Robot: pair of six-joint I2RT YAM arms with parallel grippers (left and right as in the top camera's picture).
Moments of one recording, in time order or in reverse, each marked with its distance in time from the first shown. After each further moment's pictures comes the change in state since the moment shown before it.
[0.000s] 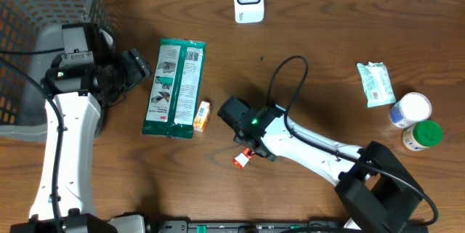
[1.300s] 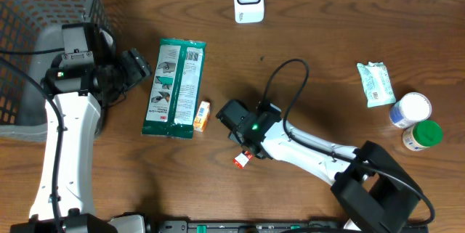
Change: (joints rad) left arm 0.000 0.000 0.000 0.000 0.000 0.000; right arm 0.016 0.005 -0.049 0.190 -0.004 0.016
